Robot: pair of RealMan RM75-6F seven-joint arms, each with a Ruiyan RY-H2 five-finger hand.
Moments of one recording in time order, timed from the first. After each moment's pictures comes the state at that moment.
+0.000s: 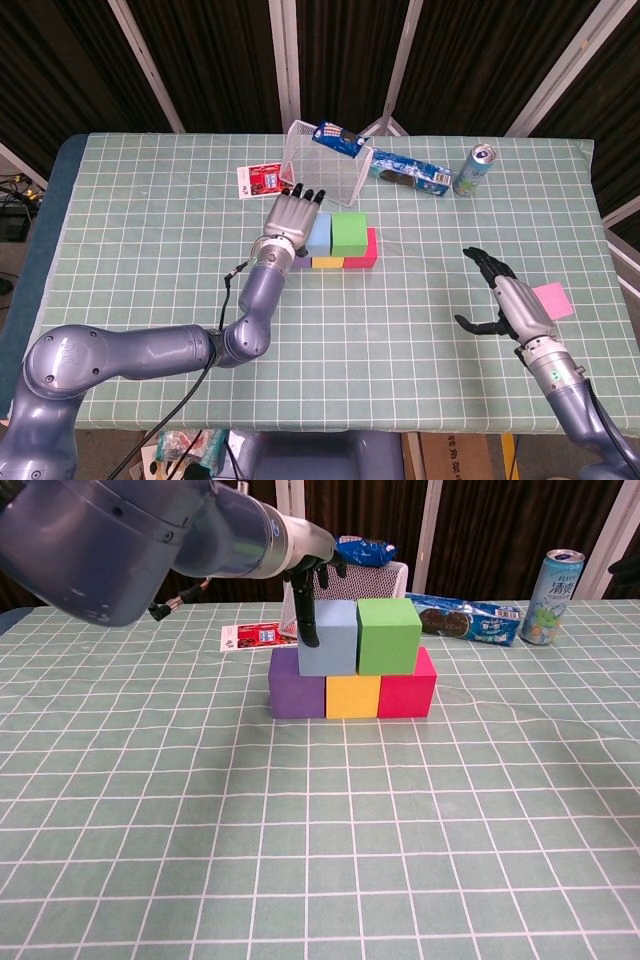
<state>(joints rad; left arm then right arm) -1.46 -1.67 -0.35 -1.29 0.03 0.95 1.02 0.42 -0.95 0.19 -1.95 -1.15 0.99 0.22</state>
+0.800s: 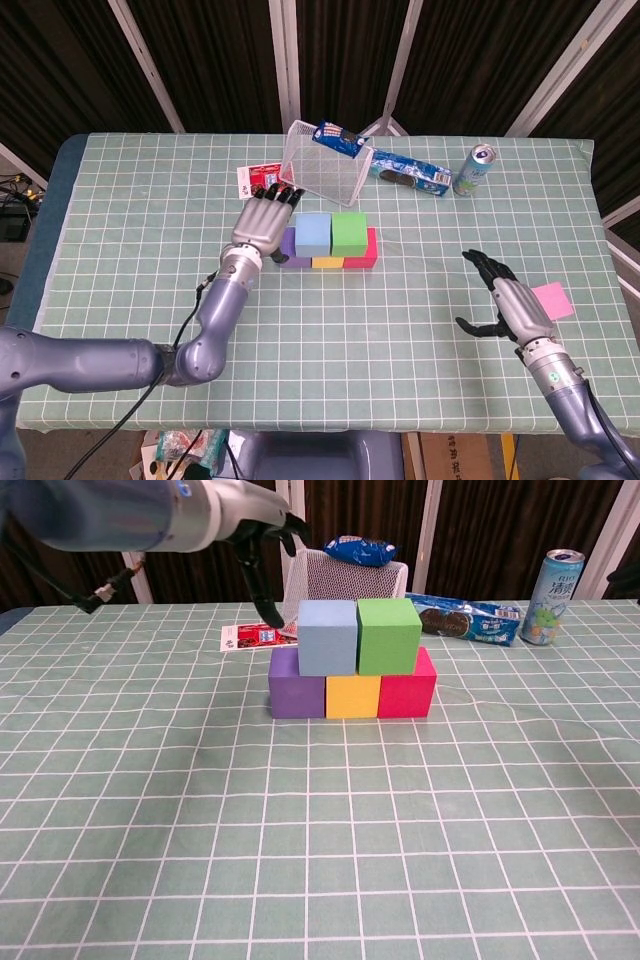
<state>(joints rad) -1.27 -1.45 -0.33 -1.68 0.23 1.11 0.85 0.43 -0.96 0.17 -1.94 -1.15 0.99 0.16</state>
